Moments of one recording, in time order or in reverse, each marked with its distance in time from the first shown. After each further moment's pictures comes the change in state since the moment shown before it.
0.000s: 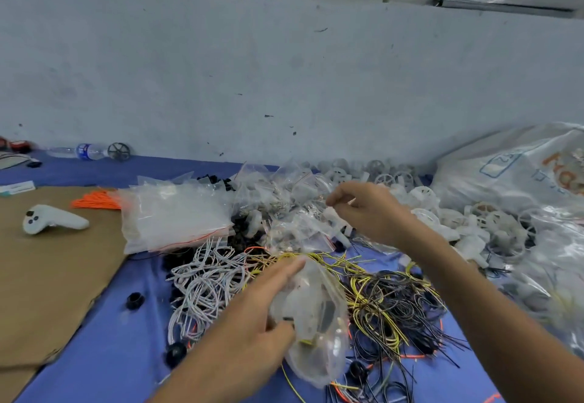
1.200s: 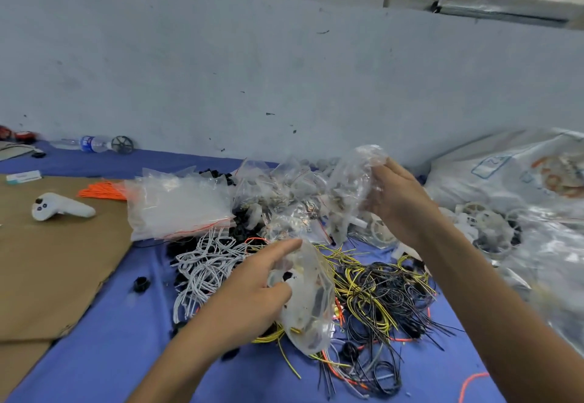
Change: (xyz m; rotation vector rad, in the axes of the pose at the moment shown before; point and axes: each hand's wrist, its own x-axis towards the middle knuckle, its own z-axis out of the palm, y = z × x) left_hand 0.008 0.001 -0.003 0.019 0.073 -0.076; right_hand -0.020 -0.013 -0.023 1.027 0.233 0.236
